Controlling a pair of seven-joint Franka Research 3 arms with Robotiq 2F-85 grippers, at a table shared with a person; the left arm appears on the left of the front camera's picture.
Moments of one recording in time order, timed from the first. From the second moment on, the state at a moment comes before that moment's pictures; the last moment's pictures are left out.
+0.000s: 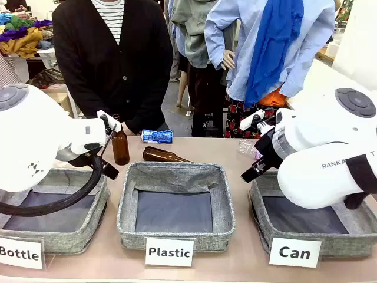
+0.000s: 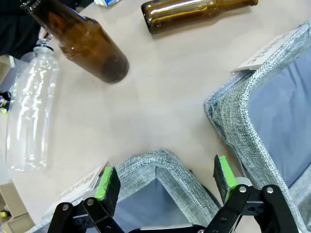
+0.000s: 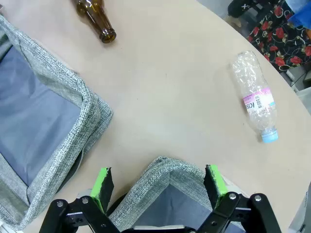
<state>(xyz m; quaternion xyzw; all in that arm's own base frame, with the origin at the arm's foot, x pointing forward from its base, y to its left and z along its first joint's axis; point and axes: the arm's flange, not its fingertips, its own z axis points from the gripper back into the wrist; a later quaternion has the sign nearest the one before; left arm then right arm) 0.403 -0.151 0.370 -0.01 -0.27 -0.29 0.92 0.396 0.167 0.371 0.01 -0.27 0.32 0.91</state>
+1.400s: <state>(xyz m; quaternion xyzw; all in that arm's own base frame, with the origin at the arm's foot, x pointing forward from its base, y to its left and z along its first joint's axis) 0.403 -0.154 0.377 -0.01 -0.28 -0.30 0.91 0.396 0.170 0.374 0.02 -0.27 0.32 0.91</state>
